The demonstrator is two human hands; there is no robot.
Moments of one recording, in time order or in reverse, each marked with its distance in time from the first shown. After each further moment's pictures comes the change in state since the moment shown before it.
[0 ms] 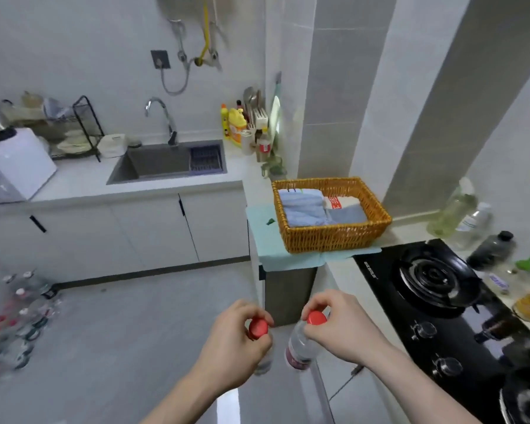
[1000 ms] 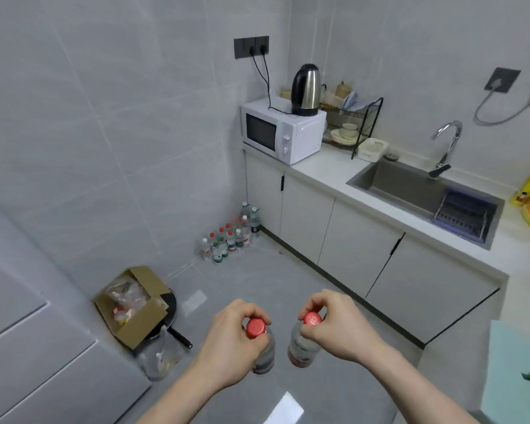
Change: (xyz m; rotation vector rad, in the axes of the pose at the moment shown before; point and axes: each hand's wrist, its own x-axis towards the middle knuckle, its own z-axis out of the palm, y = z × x) left_hand -0.058 -0.191 -0.205 -0.035 0.736 -0.667; right_hand 0.169 -0.300 0.239 -0.242 -0.655 -0.715
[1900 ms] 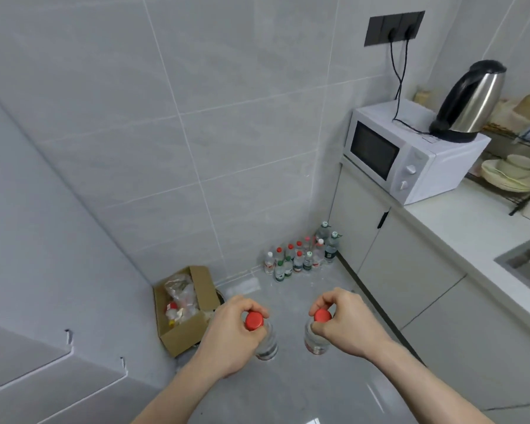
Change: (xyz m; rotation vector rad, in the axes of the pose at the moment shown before) left_hand 0.278 -0.106 -0.114 -0.004 0.283 -0.304; right_hand 0.384 -0.108 0.025 -0.083 -0.283 -0.213
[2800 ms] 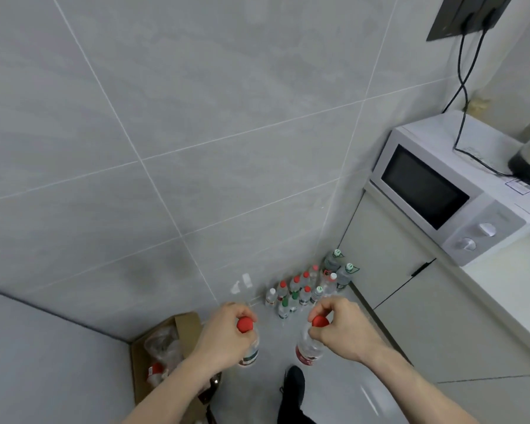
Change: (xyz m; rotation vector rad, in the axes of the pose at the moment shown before) left_hand 0.378 -0.077 -0.050 0.110 -0.172 -0.111; right_hand 0.359 -0.058 -0.026 0.062 -0.077 0.131
